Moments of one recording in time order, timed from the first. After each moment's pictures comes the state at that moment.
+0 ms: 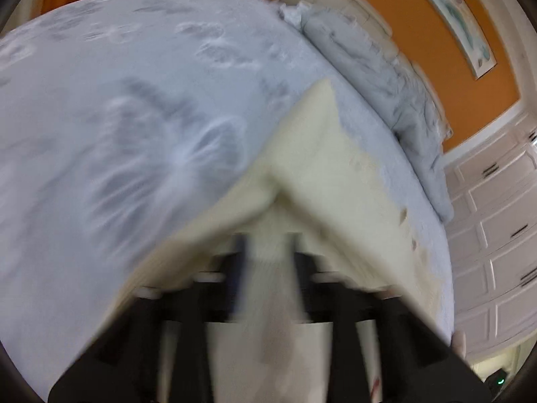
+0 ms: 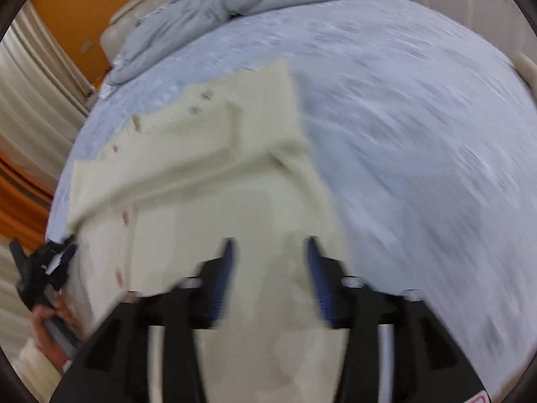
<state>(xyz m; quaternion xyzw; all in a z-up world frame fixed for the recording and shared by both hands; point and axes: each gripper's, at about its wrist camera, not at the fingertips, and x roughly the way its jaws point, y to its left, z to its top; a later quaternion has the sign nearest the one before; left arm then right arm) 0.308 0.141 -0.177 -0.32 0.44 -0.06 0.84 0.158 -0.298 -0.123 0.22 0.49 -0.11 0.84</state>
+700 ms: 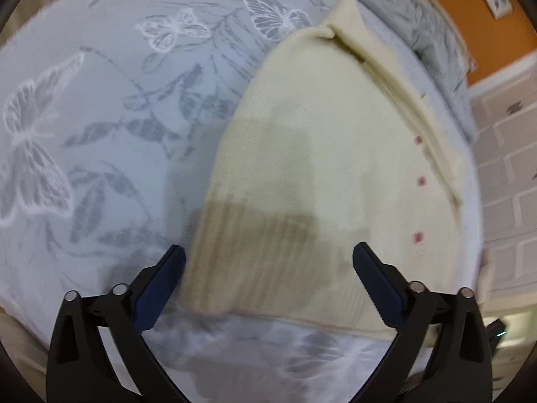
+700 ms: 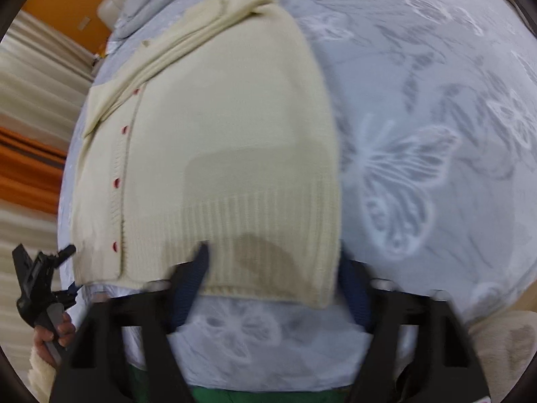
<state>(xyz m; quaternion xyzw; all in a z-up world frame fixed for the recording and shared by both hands) 0.138 0.167 -0.173 -0.26 0.57 -0.05 0.78 0.031 -0.255 -0.174 0.27 0.57 -0.05 0.78</state>
